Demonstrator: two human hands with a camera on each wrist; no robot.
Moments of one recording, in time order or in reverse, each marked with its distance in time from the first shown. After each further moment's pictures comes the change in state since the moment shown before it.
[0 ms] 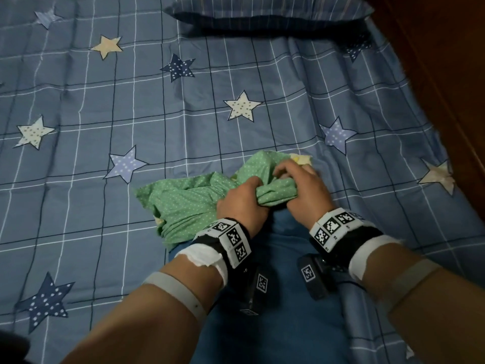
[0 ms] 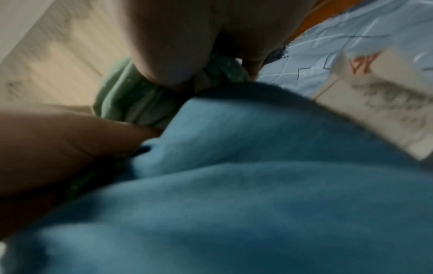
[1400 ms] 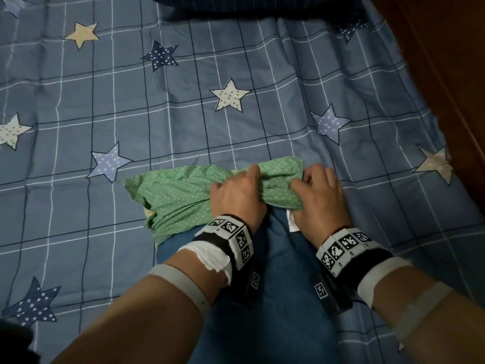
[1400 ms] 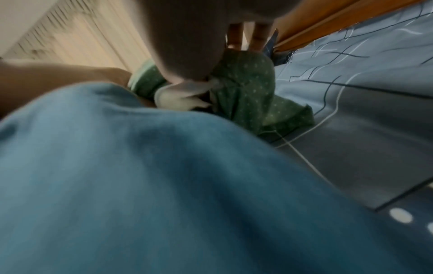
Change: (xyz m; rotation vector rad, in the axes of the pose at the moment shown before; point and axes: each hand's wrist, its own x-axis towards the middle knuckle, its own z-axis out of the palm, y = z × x) left_hand 0.010 0.021 0.014 0.356 0.121 0.086; right_hand -0.031 0.040 -0.009 -0.550 0.105 -0.058
